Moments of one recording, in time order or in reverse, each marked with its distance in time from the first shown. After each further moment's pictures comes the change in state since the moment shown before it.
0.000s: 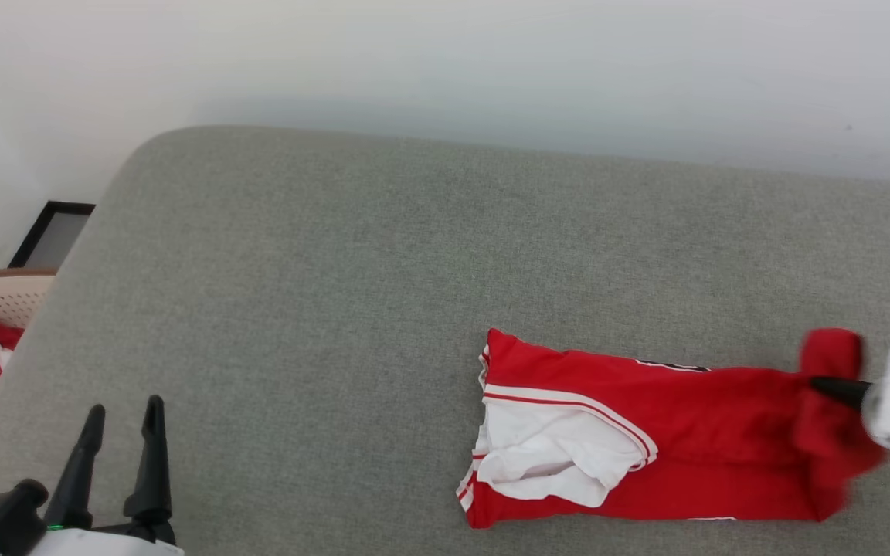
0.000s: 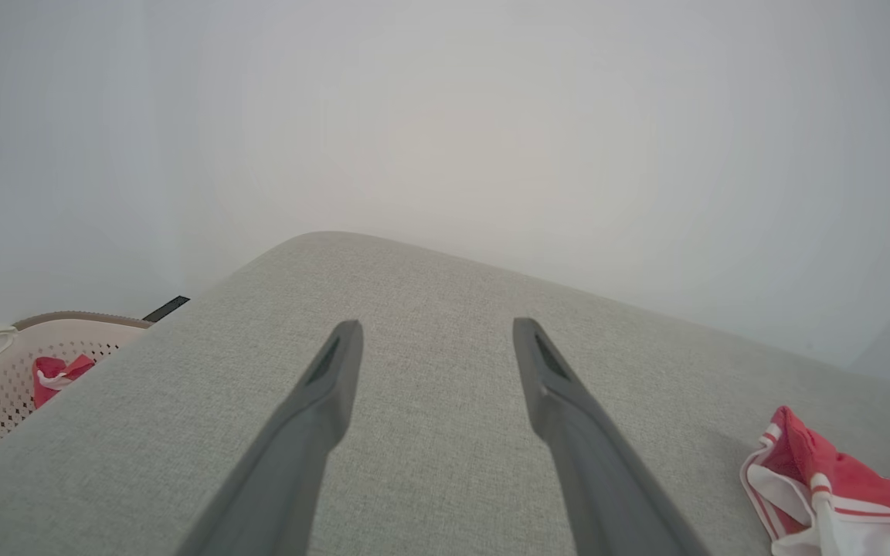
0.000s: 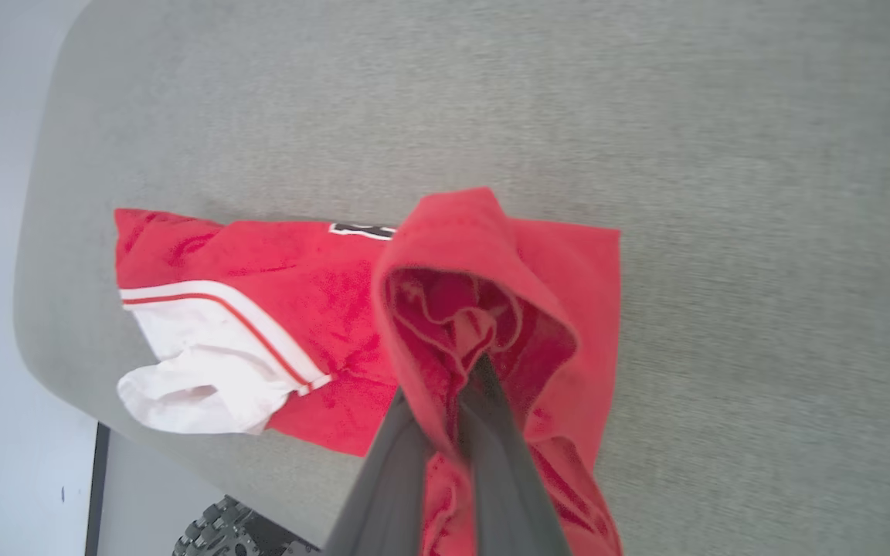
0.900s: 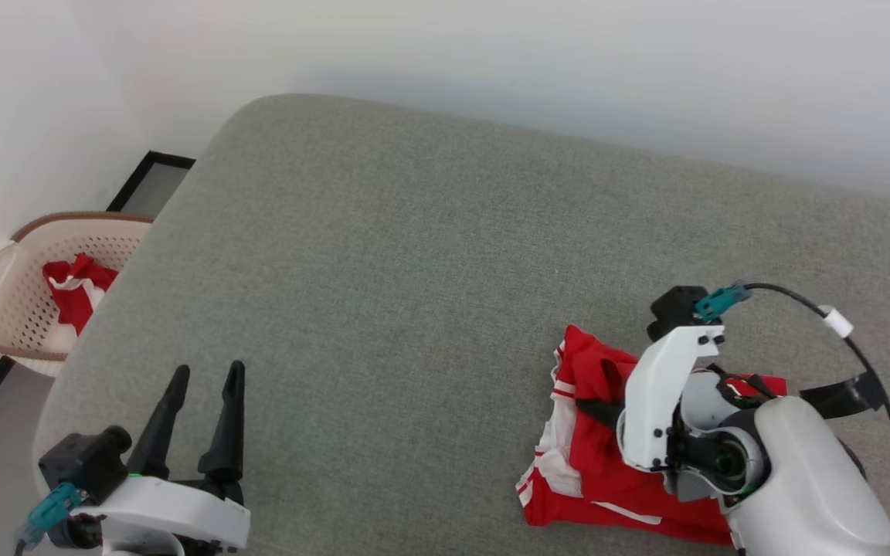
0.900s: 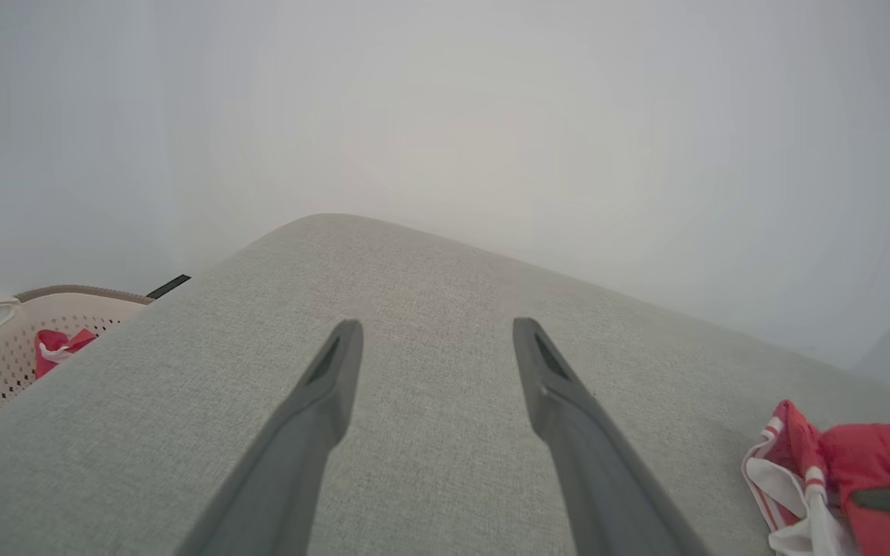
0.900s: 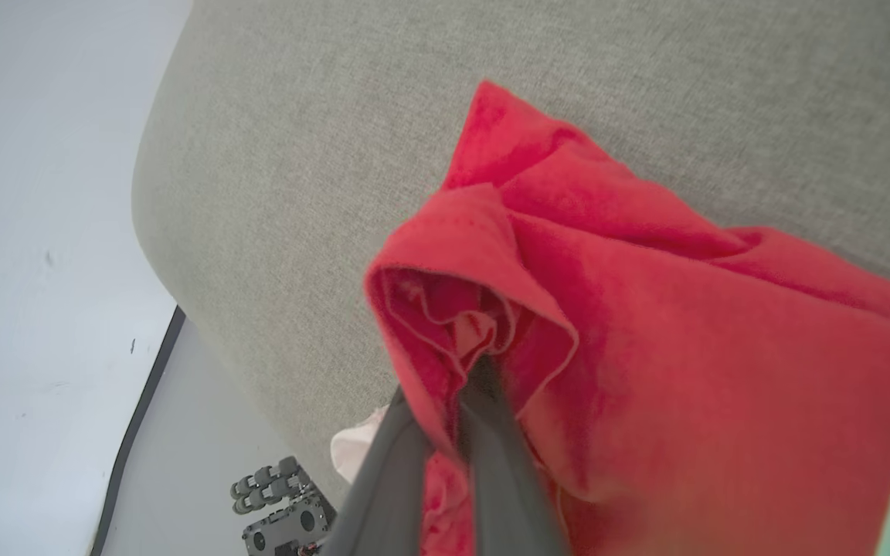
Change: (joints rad) left arm -0.160 -0.043 -0.130 0.140 0.007 -0.047 0.003; right arm -0.094 0.287 0.374 0.237 -0.072 0.000 -0.299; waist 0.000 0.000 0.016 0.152
